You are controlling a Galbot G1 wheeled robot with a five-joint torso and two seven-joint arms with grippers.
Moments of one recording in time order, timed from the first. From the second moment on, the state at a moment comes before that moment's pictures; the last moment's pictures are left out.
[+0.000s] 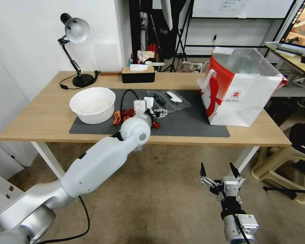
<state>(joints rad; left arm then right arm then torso) 0.36 -1.21 0.36 -1.65 -1.18 0.48 -0.81 -1.84 1.47 0.49 2.21 -0.07 0.05 0.16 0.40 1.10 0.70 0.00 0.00</state>
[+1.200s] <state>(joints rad) 0.26 -1.28 0.44 -1.42 -1.16 0.56 -0.89 -1.84 1.47 0.48 2.17 -0.09 0.07 0.18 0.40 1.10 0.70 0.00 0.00</state>
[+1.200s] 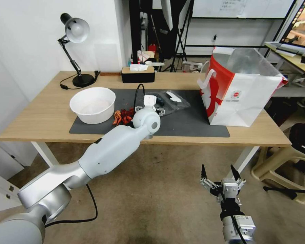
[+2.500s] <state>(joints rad) 0.22 -1.26 0.45 -1.41 -1.28 0.63 -0.90 -1.81 1.47 0.46 2.14 -0.09 0.07 0.19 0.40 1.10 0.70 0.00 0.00</state>
